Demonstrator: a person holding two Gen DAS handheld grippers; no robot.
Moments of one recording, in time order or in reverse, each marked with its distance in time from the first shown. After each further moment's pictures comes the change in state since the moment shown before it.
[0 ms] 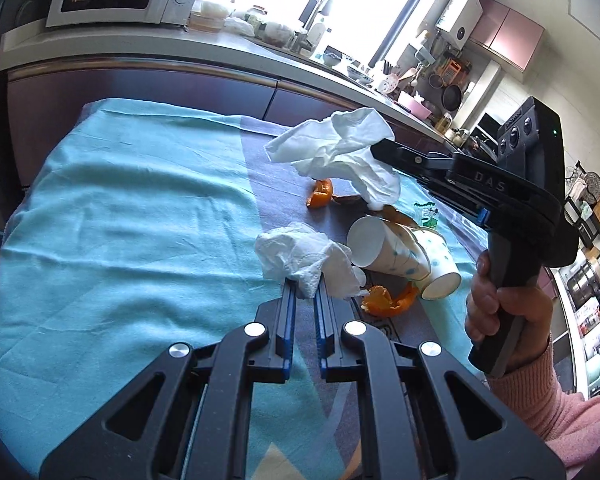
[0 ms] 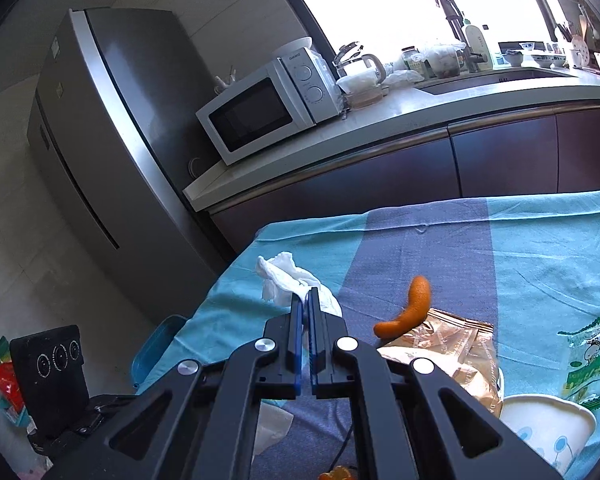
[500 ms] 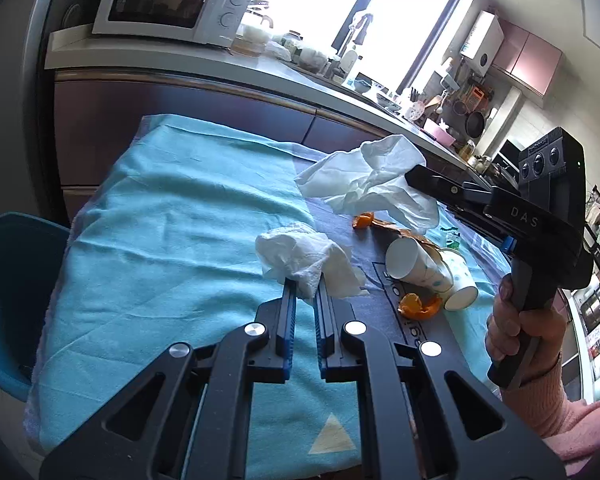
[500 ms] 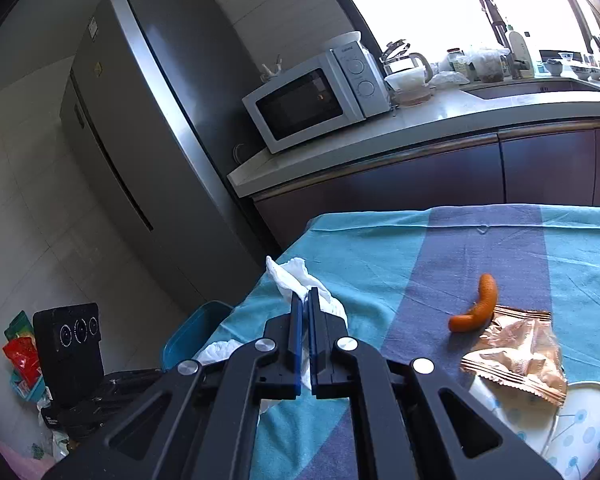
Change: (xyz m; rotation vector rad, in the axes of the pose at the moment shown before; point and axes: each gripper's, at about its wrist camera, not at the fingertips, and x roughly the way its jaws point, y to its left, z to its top) left arm -0.060 0.038 -0.006 -0.056 -0.089 0.091; right arm 0.012 0.051 -0.005 -0.068 0.037 0.113
